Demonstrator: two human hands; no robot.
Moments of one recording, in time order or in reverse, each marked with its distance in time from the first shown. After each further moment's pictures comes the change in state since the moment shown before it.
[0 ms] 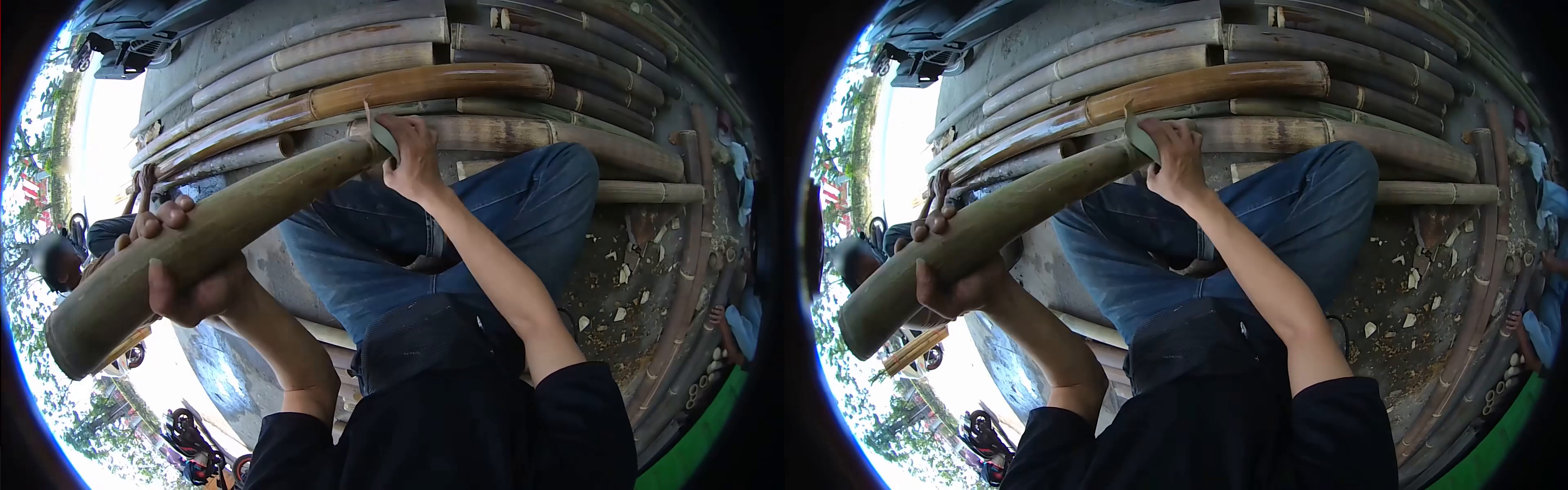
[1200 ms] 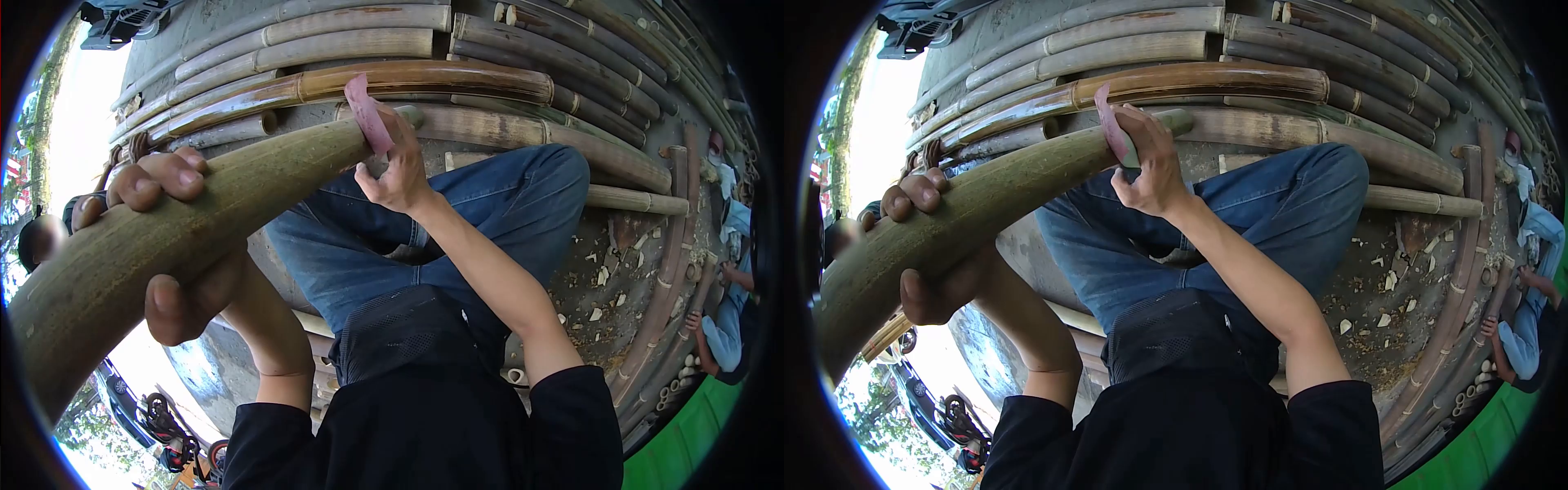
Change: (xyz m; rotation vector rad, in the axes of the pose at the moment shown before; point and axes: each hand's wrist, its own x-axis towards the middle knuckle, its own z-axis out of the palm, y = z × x) left_hand 0.011 -0.014 0.028 -0.142 -0.567 0.025; right_hand 0.006 -0.041 -0.023 0.254 0.055 -0.181
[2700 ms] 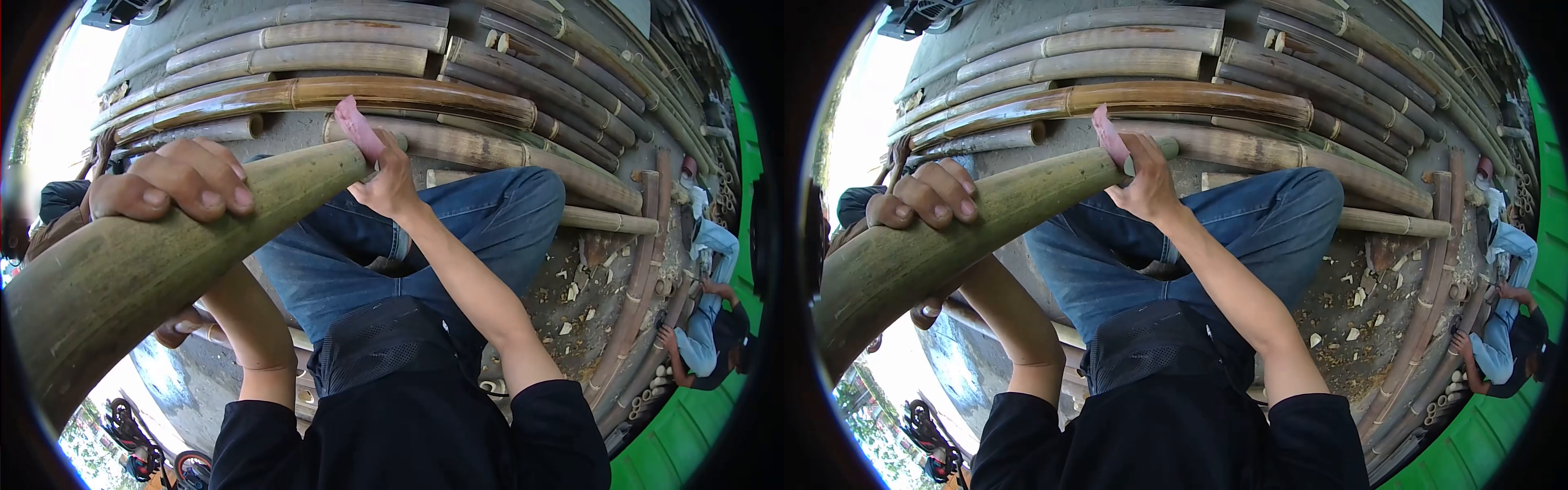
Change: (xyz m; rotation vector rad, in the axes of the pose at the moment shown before) left_hand 0.013 -0.014 -0.043 -0.128 -0.371 0.027; right_hand -0.004 0.012 0.009 -0.051 -0.105 0.117
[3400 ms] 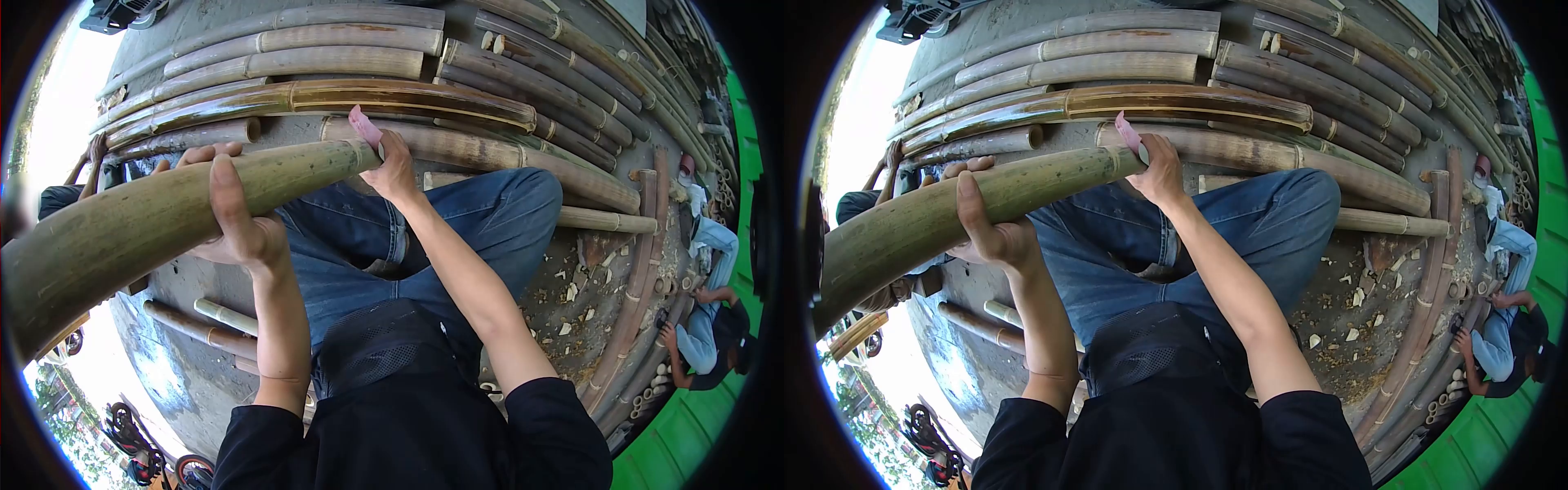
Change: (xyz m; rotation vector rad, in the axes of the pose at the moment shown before) left_hand -0.022 -0.046 0.082 0.712 1.135 -0.176; right_hand -0.015 0.074 0.019 -0.192 0.048 0.087
